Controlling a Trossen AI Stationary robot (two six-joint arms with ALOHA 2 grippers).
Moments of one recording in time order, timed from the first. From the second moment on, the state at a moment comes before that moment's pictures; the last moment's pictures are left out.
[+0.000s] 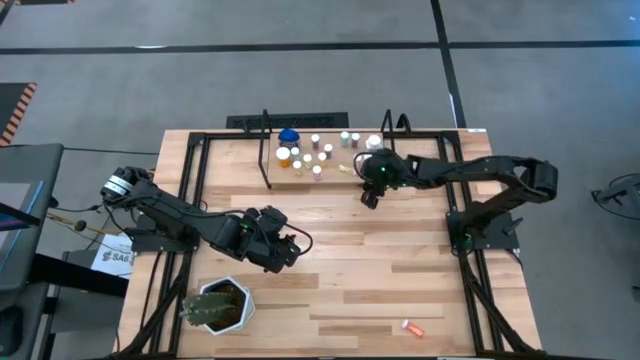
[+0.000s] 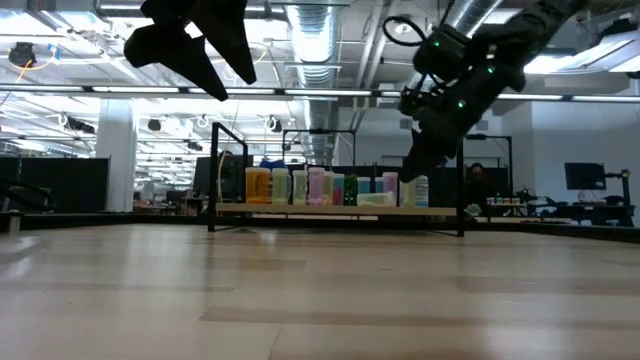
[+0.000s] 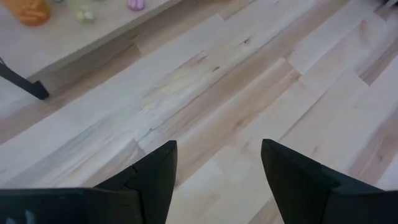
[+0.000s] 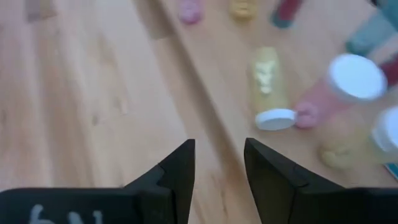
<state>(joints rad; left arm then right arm) -0.40 1.53 1.21 -0.84 -0.61 -1.17 -0.36 1.42 0.74 -0.10 0.05 0.04</state>
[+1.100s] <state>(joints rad) -0.37 1.52 1.21 -0.92 -0.67 -1.19 -0.38 1.57 0.75 0.09 0.09 -0.18</state>
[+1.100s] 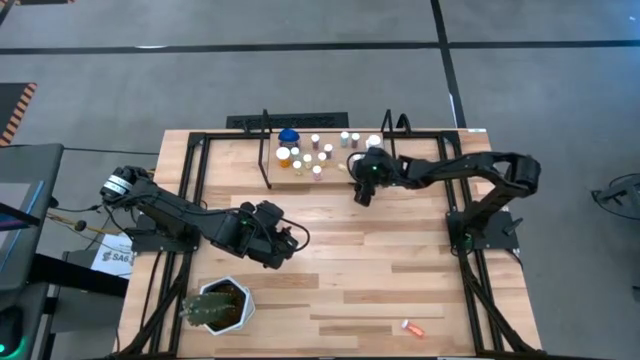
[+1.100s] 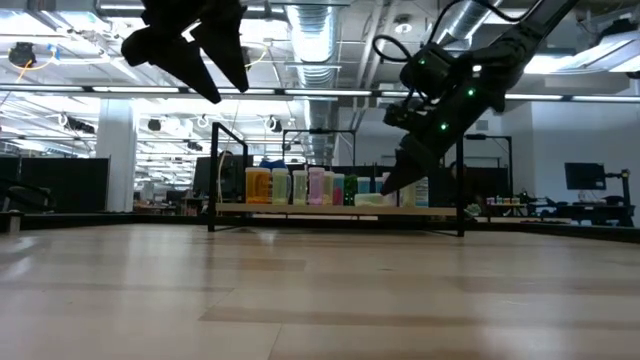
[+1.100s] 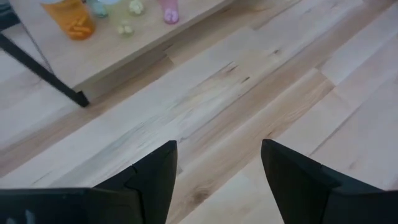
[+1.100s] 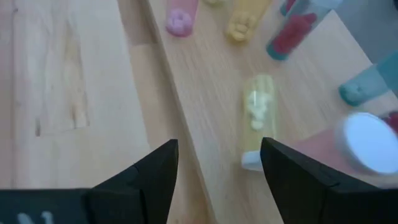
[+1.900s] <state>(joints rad) -0.37 1.52 1.21 -0.96 -0.67 -1.24 -0.40 1.58 0.79 0.18 0.09 -0.38</state>
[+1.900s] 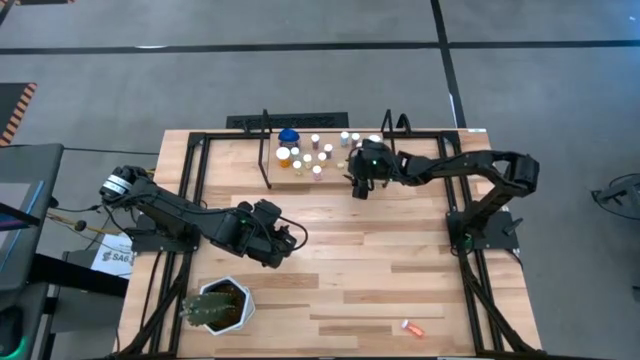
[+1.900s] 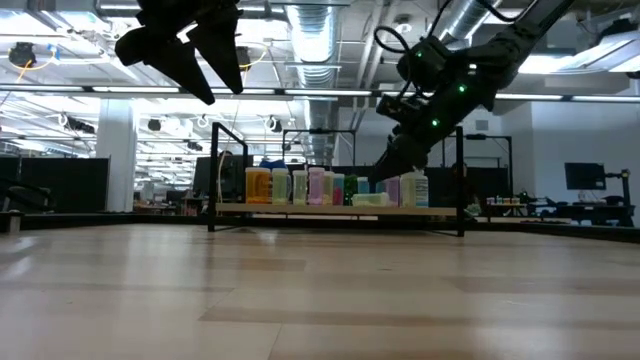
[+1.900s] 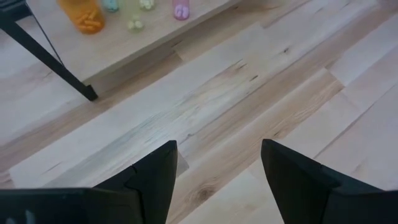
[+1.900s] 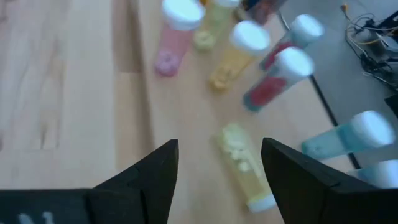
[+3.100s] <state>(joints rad) -0.37 1.51 1.21 -1.04 -0.64 -1.27 -0.45 1.85 1.28 -0.41 0.08 -0.54</state>
